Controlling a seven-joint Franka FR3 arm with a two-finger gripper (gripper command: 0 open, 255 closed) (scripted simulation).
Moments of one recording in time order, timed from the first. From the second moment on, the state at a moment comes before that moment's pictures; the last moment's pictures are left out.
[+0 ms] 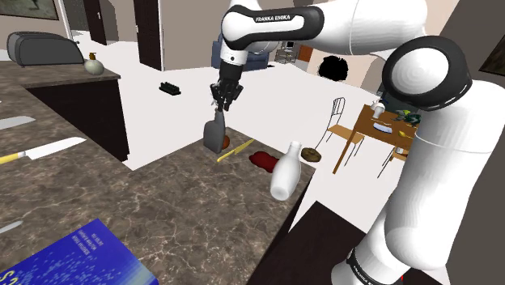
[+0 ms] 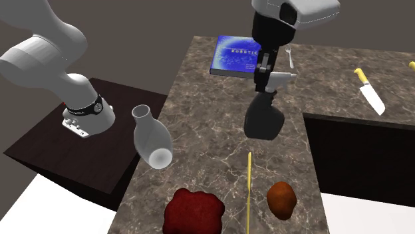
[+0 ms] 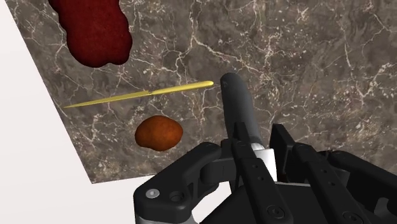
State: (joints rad) arm 0.03 0.20 0.00 -1.59 0.06 1.85 0.07
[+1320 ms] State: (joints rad) arm 0.22 -0.11 0.17 -1.76 0.05 1.73 0.44
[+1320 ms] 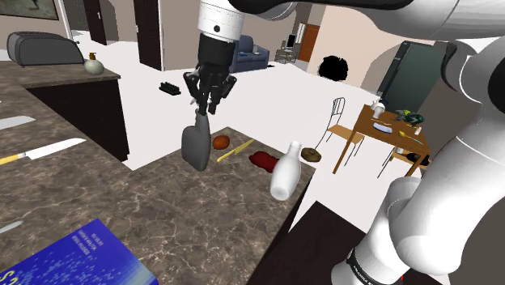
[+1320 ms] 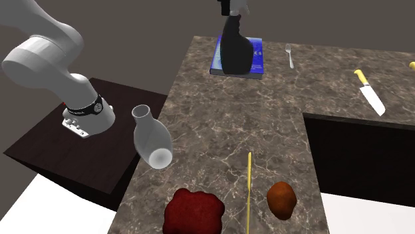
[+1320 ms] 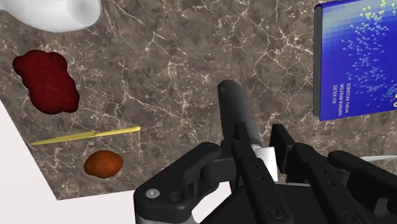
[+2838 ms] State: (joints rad) arm 0.46 0.00 0.50 -1.38 -0.01 1.46 1.01
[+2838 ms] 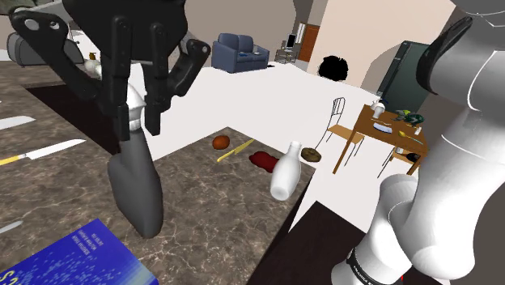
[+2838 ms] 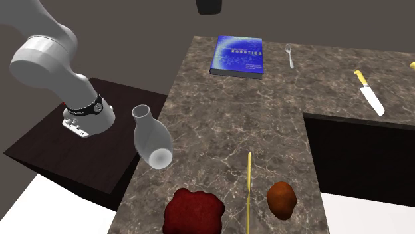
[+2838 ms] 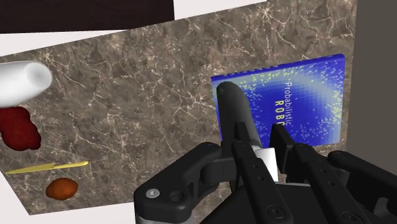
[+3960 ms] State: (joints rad) arm 0.59 0.13 0.59 -1.30 -0.10 1.48 1.22
